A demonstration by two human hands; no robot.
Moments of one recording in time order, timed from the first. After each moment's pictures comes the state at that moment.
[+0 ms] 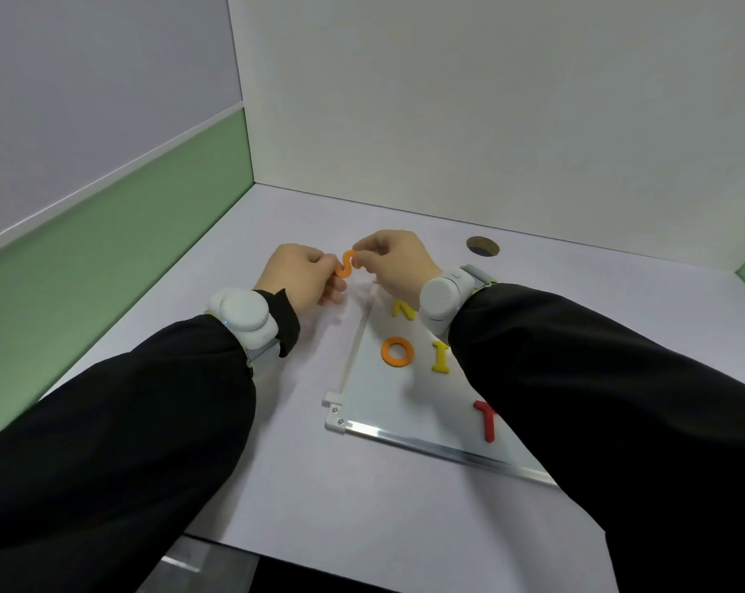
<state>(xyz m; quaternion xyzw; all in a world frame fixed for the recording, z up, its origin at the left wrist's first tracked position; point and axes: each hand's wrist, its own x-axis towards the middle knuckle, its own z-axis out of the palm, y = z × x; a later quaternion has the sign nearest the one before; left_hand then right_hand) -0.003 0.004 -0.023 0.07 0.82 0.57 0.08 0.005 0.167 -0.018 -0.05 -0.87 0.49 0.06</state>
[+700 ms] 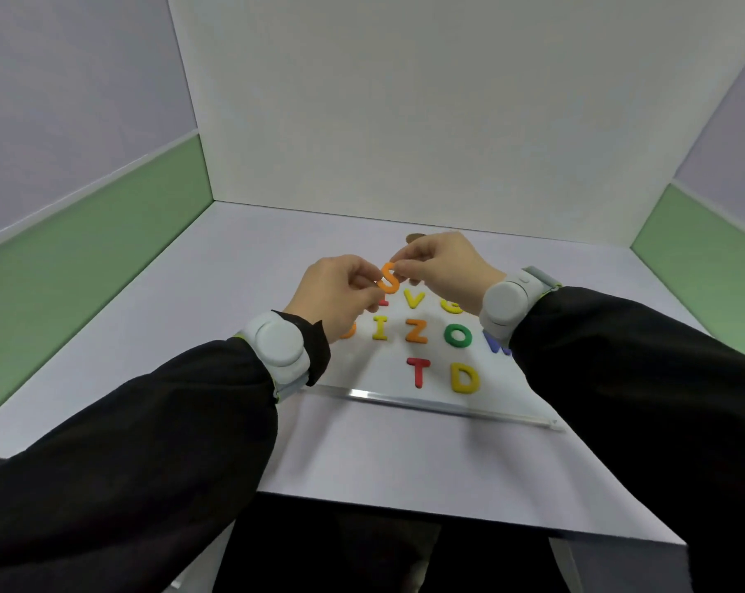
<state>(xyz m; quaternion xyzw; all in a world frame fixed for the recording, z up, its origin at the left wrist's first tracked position) 0.108 0.072 0.001 0.24 0.82 0.51 0.05 0.140 0.257 0.031 -0.05 -0.89 0.44 0.08</state>
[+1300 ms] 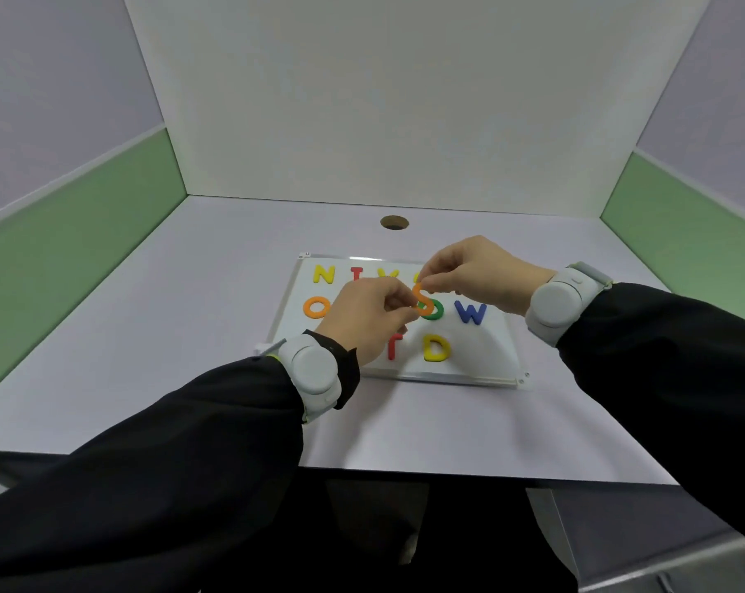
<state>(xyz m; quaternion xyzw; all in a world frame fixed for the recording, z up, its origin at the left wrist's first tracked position) 0.170 0.121 -0.020 0.31 0.83 0.46 0.07 0.208 0.305 0.029 -0.08 -0.91 0.40 0.00</state>
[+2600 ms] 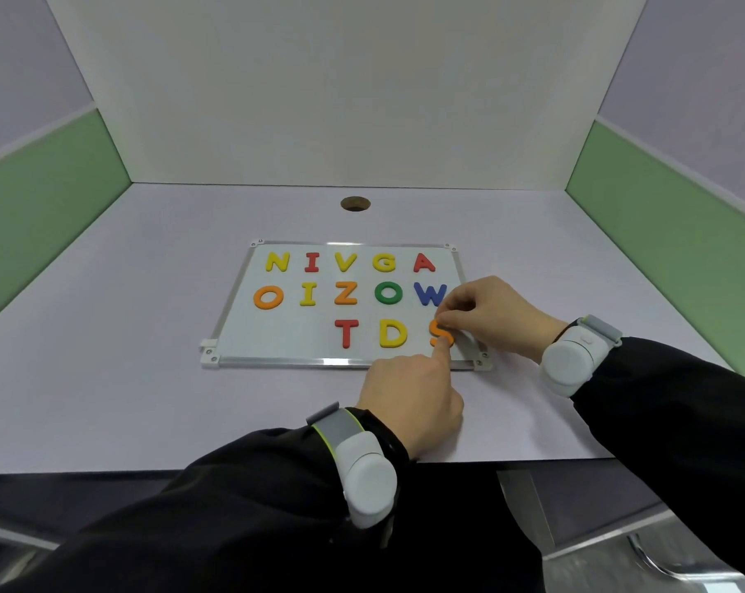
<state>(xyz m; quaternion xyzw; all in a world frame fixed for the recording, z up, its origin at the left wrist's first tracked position) 0.280 0.176 -0.041 0.41 0.91 0.05 0.04 0.273 0.354 -0.032 -0.14 -0.91 0.39 0.02</state>
